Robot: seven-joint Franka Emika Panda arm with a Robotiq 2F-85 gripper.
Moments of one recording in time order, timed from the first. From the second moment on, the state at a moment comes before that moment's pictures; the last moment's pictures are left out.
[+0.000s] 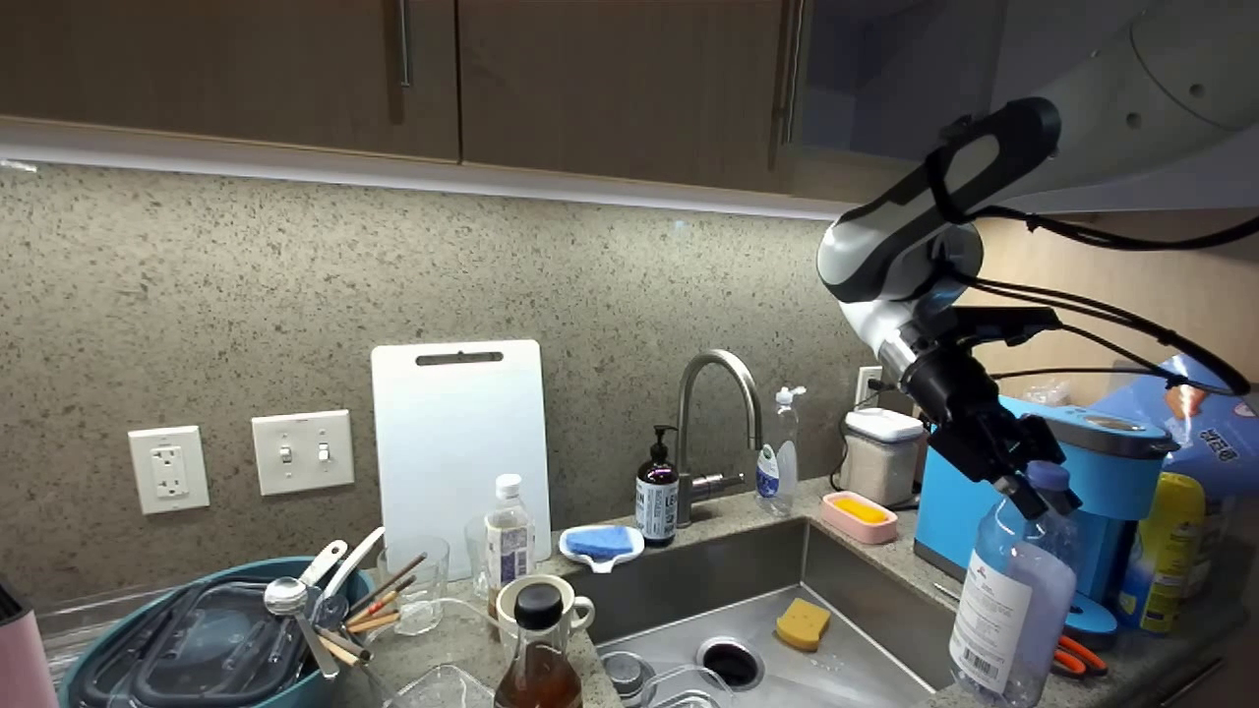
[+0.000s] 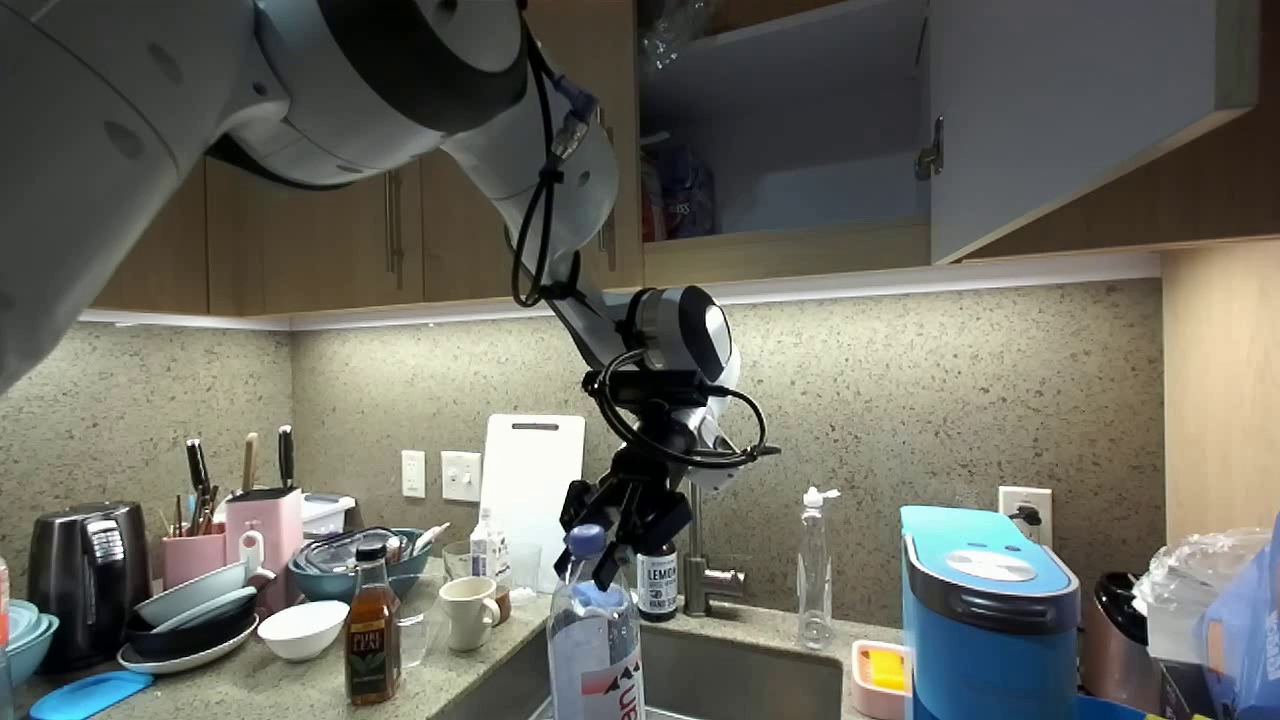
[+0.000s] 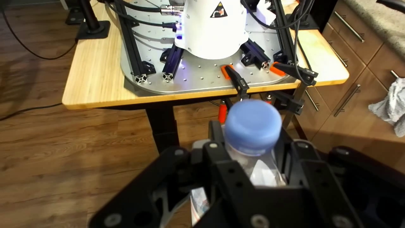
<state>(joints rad) -0.09 0.48 -0.08 -1.63 0.01 1.12 -0.01</state>
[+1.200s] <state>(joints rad) -0.05 0.69 -0.05 -1.51 0.03 1.13 0.02</state>
